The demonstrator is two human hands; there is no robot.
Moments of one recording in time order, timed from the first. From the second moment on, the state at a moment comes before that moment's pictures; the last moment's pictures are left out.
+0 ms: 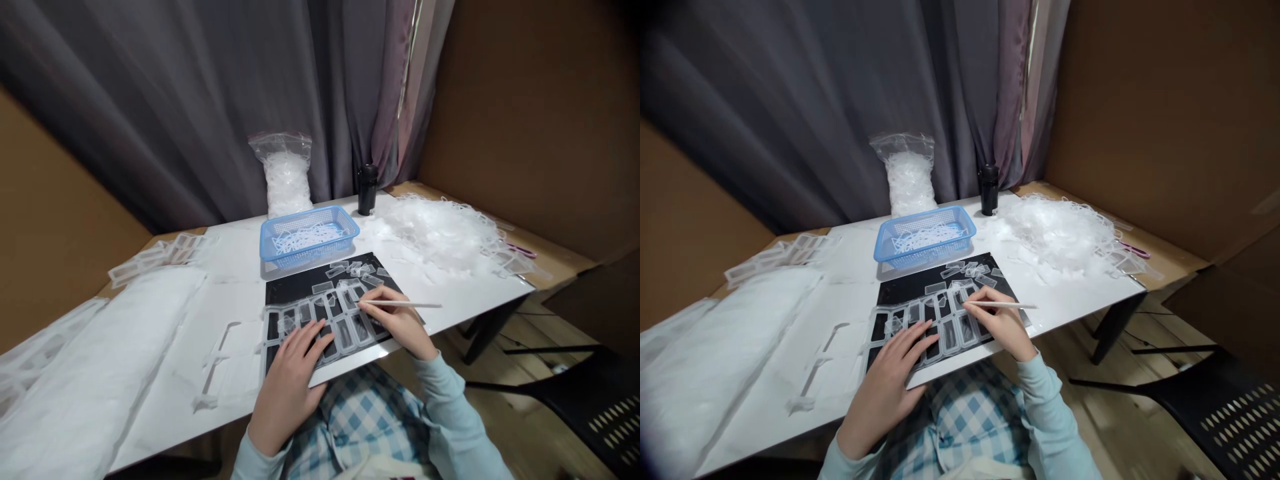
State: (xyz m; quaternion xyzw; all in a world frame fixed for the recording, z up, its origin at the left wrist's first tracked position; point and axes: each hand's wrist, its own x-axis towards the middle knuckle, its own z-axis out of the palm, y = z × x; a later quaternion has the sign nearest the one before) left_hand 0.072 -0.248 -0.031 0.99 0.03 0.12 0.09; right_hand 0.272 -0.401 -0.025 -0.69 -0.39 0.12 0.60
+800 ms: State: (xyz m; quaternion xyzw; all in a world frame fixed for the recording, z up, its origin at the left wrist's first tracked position) left_hand 0.069 -0.251 -0.026 0.99 -0.01 0.13 0.10; right_hand 0.247 -0.420 -0.031 -0.71 -0.35 0.08 0.60
